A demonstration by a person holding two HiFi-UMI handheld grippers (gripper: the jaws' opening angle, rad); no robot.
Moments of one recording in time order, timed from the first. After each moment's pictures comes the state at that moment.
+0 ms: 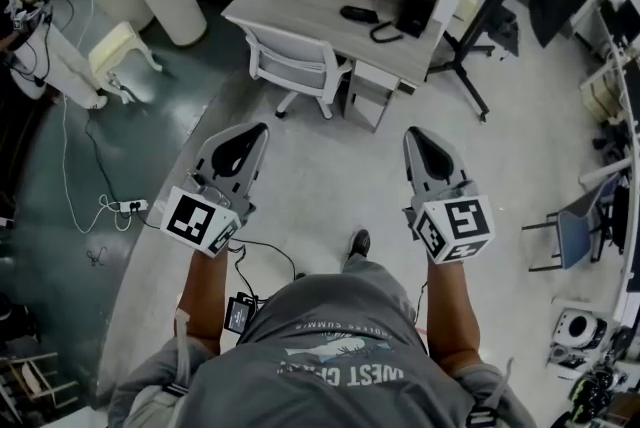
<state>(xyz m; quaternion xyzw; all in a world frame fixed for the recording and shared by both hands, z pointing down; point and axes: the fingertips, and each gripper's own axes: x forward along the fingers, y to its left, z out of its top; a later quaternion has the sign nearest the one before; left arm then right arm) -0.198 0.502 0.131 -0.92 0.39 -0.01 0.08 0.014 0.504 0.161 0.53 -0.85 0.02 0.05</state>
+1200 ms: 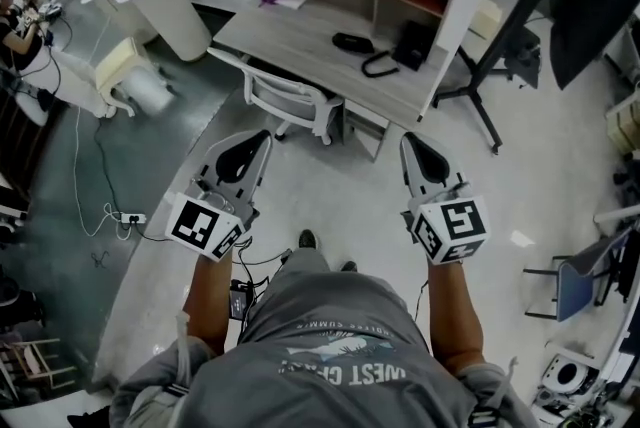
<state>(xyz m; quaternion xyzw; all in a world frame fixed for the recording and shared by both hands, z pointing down) -0.058 0.342 0.130 -0.90 0.43 -0.04 0.08 0.144 0.321 0.180 0.48 -0.88 0.05 0.03</state>
